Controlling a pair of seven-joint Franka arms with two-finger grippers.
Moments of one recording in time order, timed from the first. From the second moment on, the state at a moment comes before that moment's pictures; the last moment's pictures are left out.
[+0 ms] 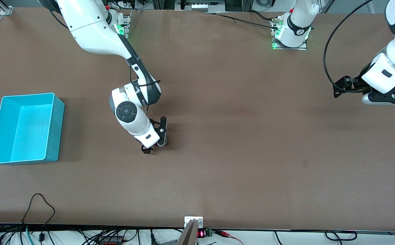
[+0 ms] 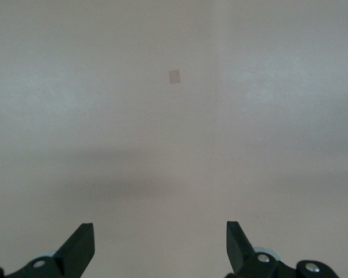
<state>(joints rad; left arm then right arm) -0.06 -0.01 0.00 -1.75 0.05 1.73 -0.06 0.50 0.75 -0.04 -1.61 0.03 2.40 -1.08</state>
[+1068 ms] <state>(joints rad) -0.06 -0.01 0.00 -1.75 0.05 1.73 -0.06 0.51 0.76 -0.04 -1.61 0.03 2.40 -1.08</state>
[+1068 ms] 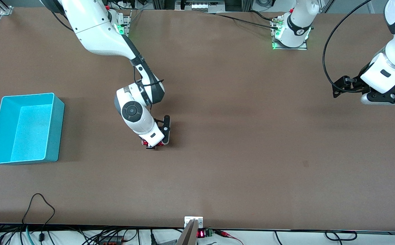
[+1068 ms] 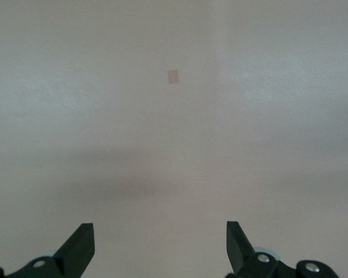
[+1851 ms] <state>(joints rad) -0.06 -0.01 0.00 -1.75 0.05 1.73 -0.06 0.51 0.66 -0.16 -1.56 0.04 2.35 -0.85</state>
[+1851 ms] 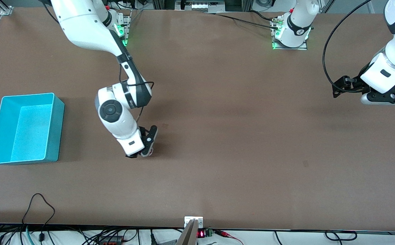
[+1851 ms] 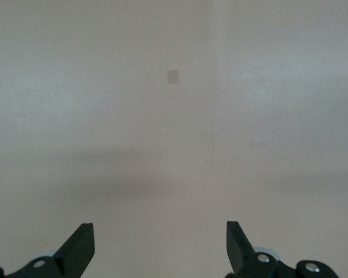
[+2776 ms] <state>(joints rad) -0.06 -0.01 0.00 -1.75 0.05 1.73 -0.06 -0.01 0.48 -0.20 -1.68 0.04 2.21 -0.56</state>
